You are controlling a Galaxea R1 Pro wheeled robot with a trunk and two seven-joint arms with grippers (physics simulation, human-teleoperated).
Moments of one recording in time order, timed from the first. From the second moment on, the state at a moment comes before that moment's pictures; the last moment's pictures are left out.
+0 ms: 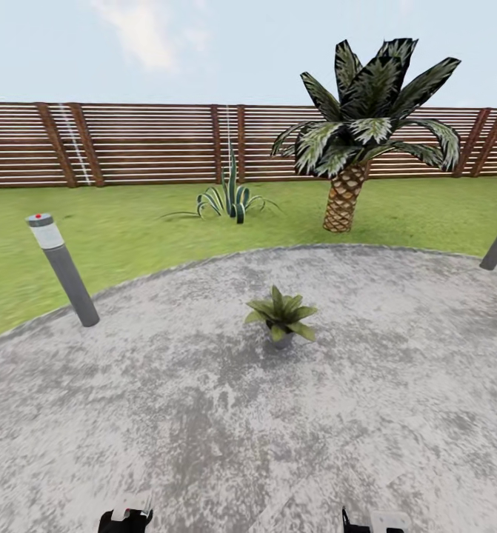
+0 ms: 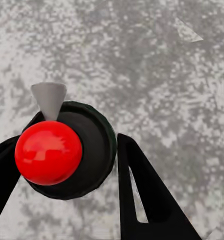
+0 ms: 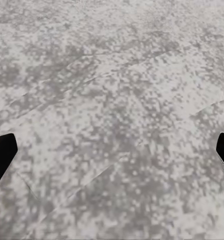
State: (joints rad) left arm -0.41 0.12 -0.16 -0.14 0.15 -0.29 -0.17; right arm -0.38 -0.04 -0.01 -0.03 0.03 -0.61 -0.12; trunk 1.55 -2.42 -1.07
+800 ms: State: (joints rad) left arm -0.41 0.12 -0.16 -0.14 0.15 -0.29 -0.17; right arm -0.38 -0.04 -0.01 -0.03 0.03 -0.61 -0.12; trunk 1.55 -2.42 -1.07
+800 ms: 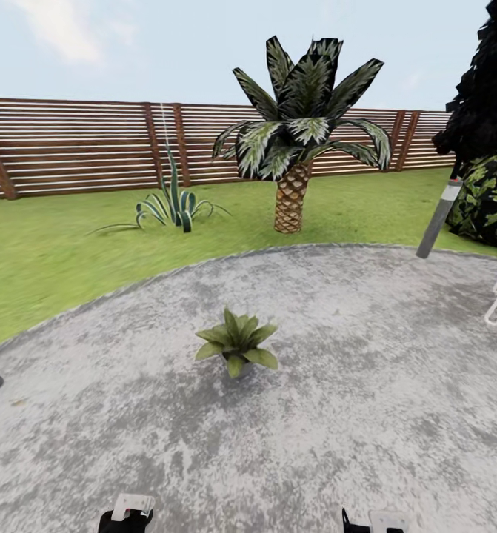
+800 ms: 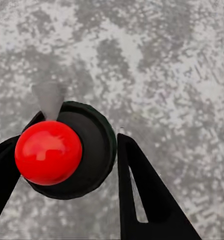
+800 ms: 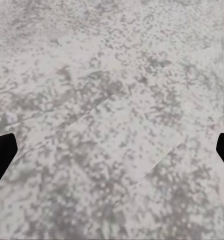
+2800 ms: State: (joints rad) left arm -0.42 0.13 -0.23 -0.16 0.08 -0.29 -0.19; right arm -0.38 -0.05 0.04 -0.05 0.10 -0.61 -0.11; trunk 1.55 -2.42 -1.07
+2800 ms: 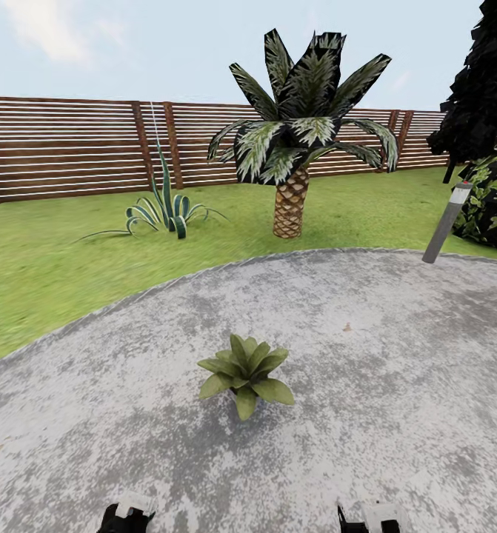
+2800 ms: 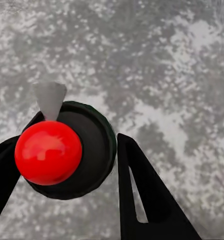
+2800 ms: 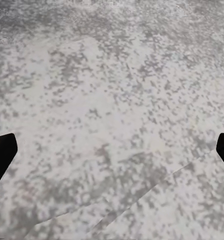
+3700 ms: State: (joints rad) left arm -0.80 0.09 -0.31 -0.26 -0.74 -0.01 -1.04; right arm -0.59 0.02 0.18 -0.63 0.54 -0.16 0.90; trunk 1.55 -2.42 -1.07
